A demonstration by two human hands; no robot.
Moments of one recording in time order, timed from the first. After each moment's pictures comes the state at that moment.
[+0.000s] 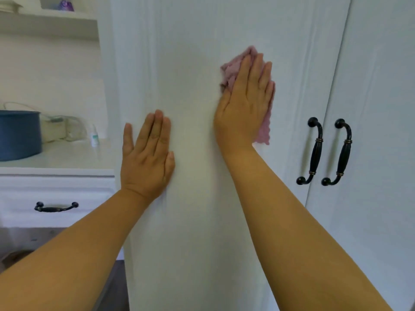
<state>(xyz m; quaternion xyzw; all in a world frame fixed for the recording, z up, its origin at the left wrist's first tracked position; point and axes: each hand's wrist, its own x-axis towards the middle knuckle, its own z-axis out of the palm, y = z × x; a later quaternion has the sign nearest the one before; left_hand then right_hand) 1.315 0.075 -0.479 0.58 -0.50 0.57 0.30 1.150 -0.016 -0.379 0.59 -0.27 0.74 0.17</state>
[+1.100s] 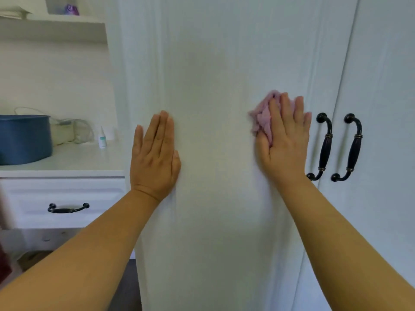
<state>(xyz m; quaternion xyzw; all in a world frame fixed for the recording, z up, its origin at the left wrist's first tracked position) 1.317 0.080 -0.479 0.56 -0.52 0.56 0.33 1.071 -0.058 -0.448 0.68 -0.26 0.63 0.25</state>
